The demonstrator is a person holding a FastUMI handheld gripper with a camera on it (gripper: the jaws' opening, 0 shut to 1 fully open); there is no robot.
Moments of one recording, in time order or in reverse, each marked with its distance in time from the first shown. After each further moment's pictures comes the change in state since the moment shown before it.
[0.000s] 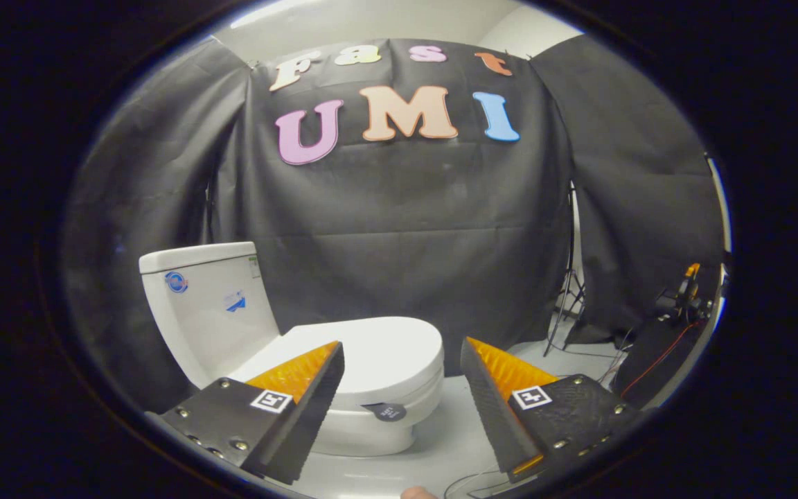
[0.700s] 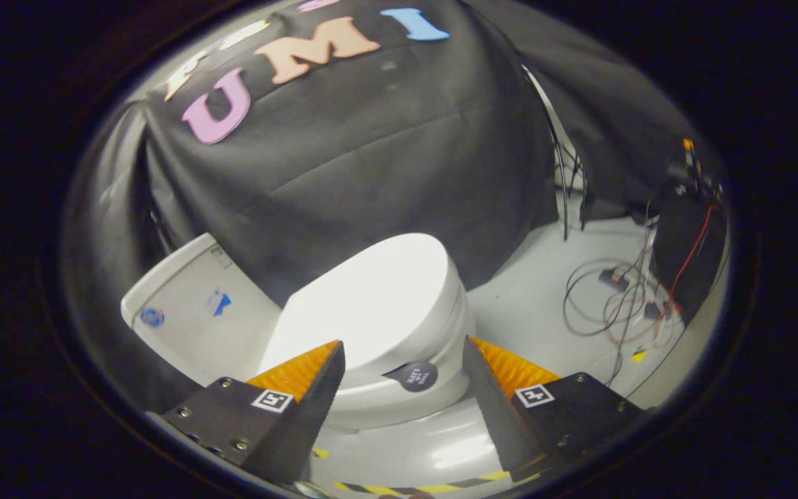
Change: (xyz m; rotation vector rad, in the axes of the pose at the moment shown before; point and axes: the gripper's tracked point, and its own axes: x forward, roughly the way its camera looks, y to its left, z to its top) arm 0.060 -0.003 -0.097 0.442 0.414 -0.039
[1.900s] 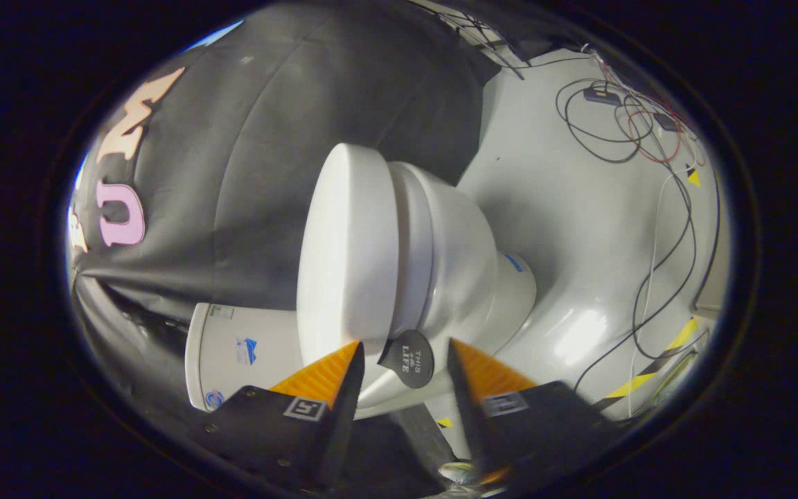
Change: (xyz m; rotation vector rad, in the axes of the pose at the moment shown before) arm 0.080 -0.030 -0.066 0.498 0.325 0.005
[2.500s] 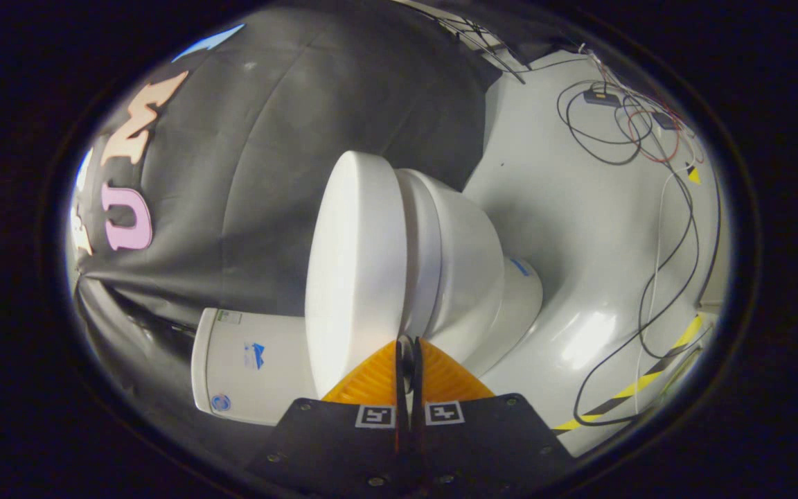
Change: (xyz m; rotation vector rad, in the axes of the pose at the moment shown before) arm -0.002 0.018 -0.004 0.017 -0.017 0.061
